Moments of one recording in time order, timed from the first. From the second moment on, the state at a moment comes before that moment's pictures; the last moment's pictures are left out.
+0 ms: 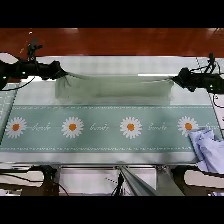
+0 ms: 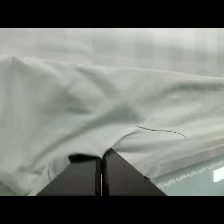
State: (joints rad) left arm 0.13 -1.58 1.35 0.78 -1.02 -1.23; right arm -0.30 -1.46 1.08 -0.66 0.81 1.26
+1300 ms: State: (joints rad) left arm 0.26 -1.68 1.48 0.63 -1.46 -1.25; right arm -0.35 -1.64 1.09 -0.64 0.86 1.20
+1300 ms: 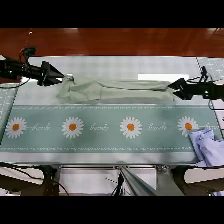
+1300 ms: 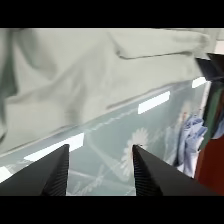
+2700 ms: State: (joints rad) left arm -0.52 -1.78 1.48 0.57 -1.03 -1.23; right arm 0.12 -0.83 1.09 -1.18 0.93 1.72
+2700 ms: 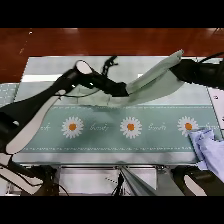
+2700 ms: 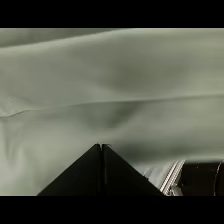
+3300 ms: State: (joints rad) left arm -0.43 -1.70 1.48 0.53 -0.96 -1.21; right arm 0.24 -0.74 1.09 -1.41 0.89 1.87
